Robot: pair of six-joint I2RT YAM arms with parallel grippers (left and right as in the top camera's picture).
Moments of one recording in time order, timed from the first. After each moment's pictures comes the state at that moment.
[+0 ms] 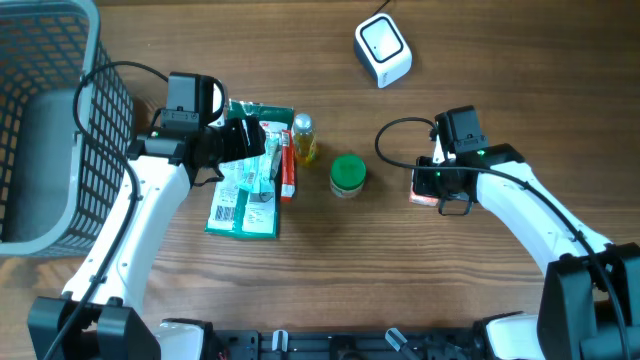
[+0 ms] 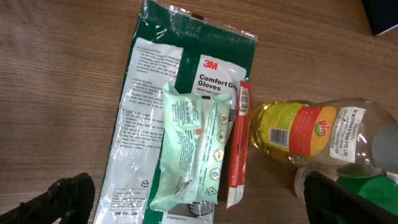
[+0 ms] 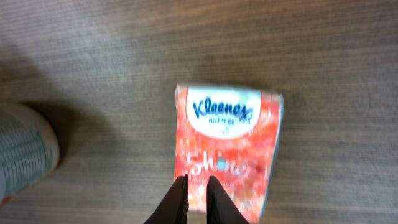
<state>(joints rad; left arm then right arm) -0.13 1.48 1.13 -0.73 0.10 -0.33 0.22 1.57 0.89 -0.62 -0.09 0.36</state>
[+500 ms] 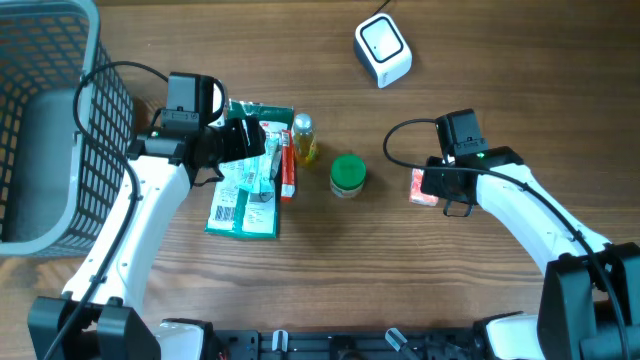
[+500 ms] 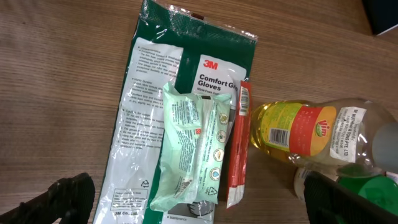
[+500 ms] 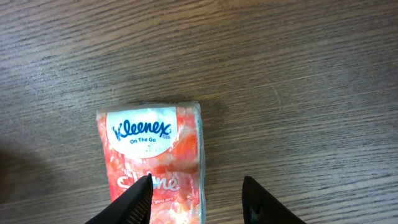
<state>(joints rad) -0.13 1.48 1.13 -0.73 0.10 -0.33 0.22 1.57 0.88 -0.63 0.09 0.45</state>
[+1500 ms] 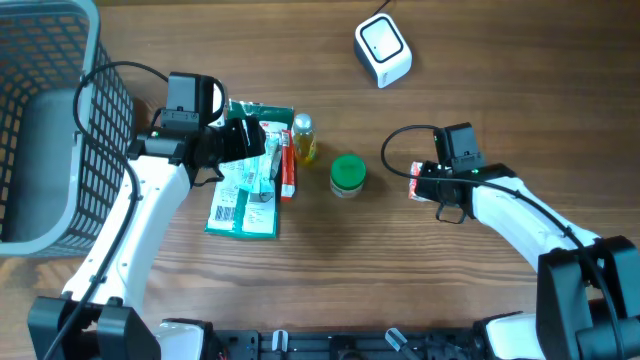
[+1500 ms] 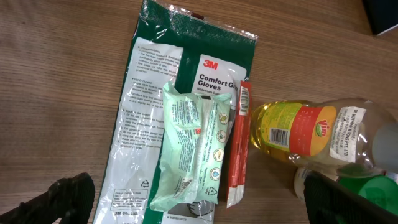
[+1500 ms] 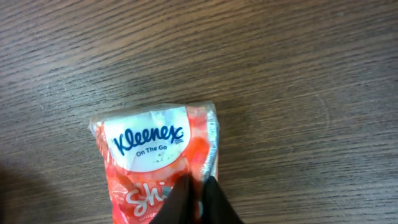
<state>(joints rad) -0.13 1.48 1.13 -0.73 0.10 -0.33 0.22 1.58 0.75 -0.39 0.05 0.50</state>
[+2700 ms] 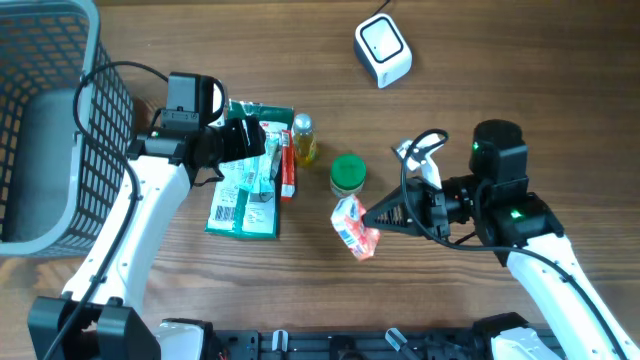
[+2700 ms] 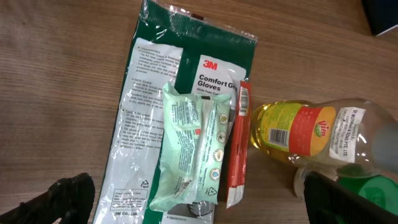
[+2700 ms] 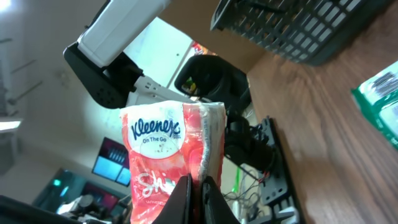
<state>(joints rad) -0.13 1.48 1.13 -0.73 0.10 -0.33 0.23 1.13 0.71 -0.15 -1.56 0.45</state>
